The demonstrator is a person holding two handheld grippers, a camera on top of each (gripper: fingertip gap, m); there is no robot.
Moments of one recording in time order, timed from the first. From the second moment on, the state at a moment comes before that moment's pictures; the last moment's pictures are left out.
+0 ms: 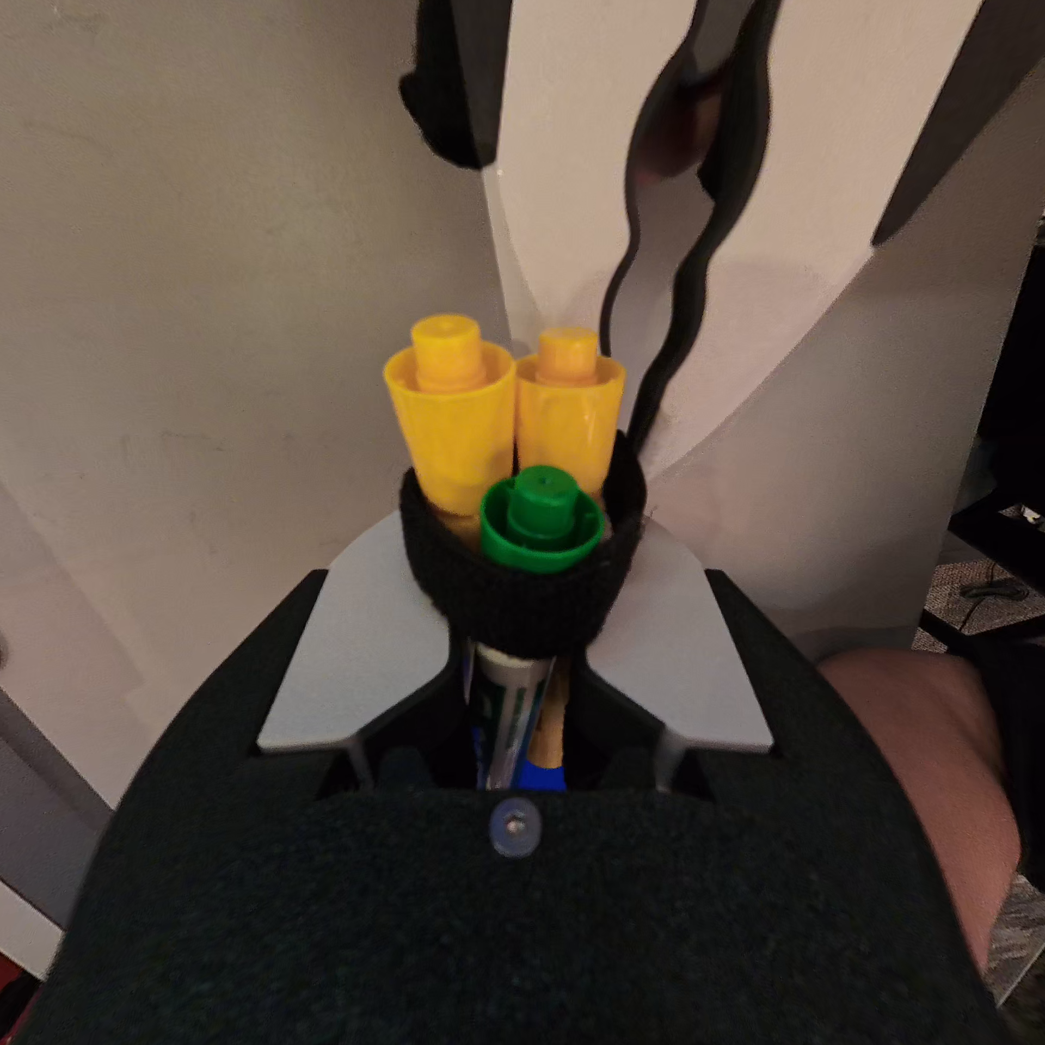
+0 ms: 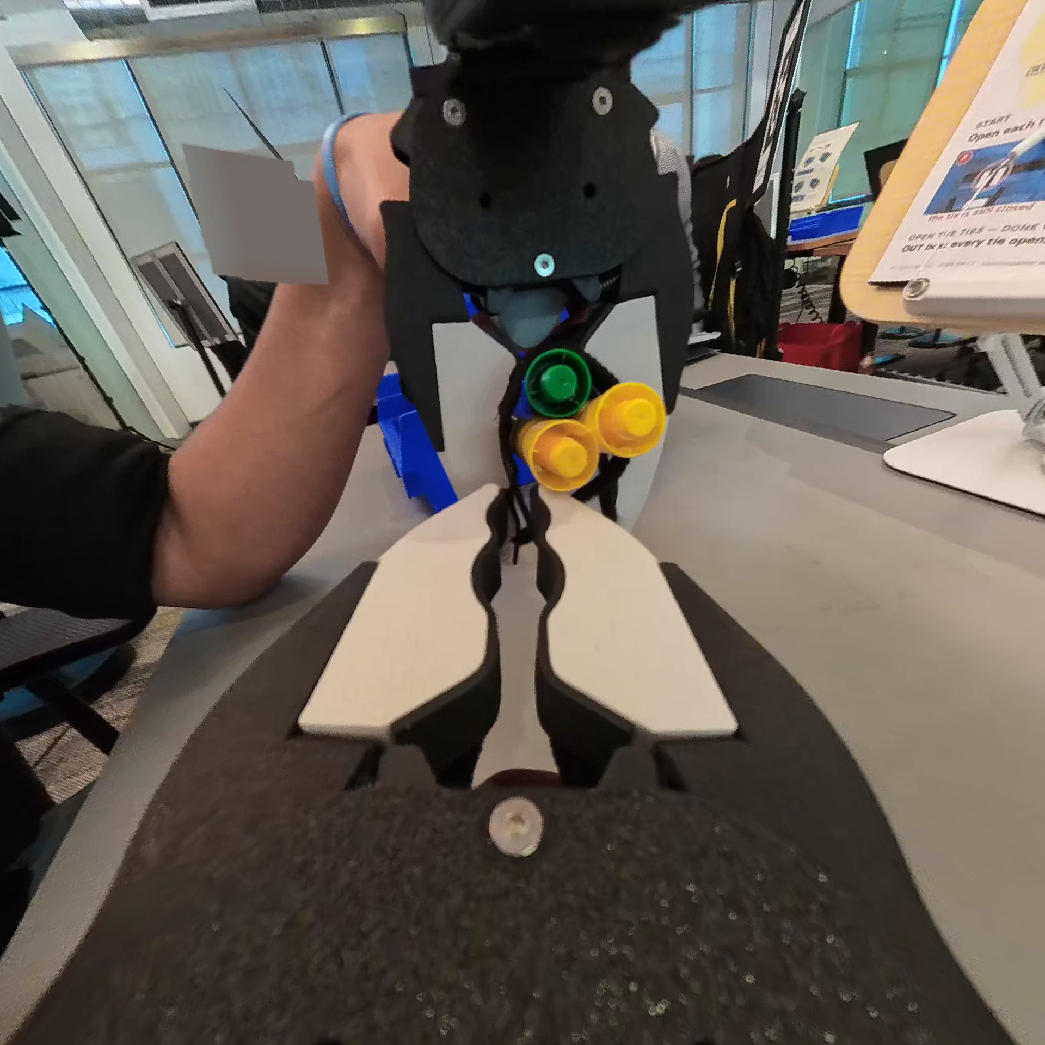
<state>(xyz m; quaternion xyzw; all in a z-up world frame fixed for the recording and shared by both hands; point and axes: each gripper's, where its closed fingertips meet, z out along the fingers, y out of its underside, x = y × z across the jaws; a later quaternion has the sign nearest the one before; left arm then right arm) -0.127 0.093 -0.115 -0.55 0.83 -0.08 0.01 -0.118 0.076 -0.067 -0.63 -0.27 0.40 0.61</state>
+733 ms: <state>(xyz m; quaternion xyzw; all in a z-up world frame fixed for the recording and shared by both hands) -0.142 0.108 -0.132 -0.58 0.81 0.01 -0.03 -0.106 0.073 -0.085 -0.66 -0.28 0.40 0.57</state>
